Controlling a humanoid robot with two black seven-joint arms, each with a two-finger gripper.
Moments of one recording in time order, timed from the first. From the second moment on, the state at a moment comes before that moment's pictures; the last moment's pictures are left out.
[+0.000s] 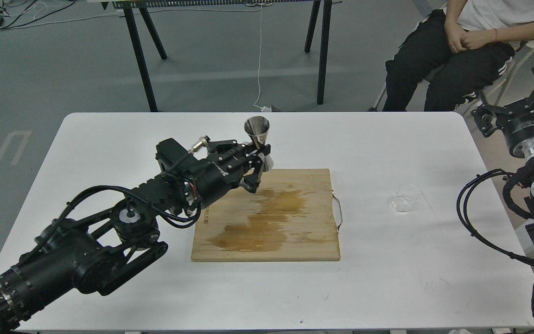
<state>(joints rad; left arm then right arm) -0.66 0.17 -0.41 -1.11 2.18 0.17 -0.14 0.50 -0.40 1.42 0.55 -0.06 0.49 0.12</state>
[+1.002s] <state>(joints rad) -0.66 0.00 -0.31 -0.82 2.18 0.17 -0.13 0.48 -0.41 1.43 0.55 -0.06 0.49 0.12</state>
